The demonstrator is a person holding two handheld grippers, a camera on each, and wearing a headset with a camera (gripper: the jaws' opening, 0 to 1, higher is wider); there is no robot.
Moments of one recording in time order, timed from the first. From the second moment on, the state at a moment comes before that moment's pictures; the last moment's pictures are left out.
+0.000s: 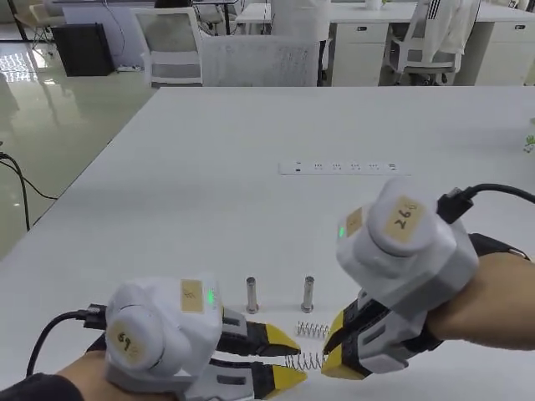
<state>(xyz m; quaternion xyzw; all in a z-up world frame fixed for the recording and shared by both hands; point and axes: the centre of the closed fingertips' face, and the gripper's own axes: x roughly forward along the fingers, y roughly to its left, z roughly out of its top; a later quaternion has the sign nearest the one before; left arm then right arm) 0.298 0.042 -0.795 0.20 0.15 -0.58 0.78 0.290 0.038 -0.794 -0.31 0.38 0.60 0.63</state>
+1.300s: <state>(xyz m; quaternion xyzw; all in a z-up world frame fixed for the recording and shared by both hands) 0.302 0.043 -0.788 0.17 0.15 -0.57 0.79 0.293 0.067 -0.760 -0.29 0.31 0.62 0.66</state>
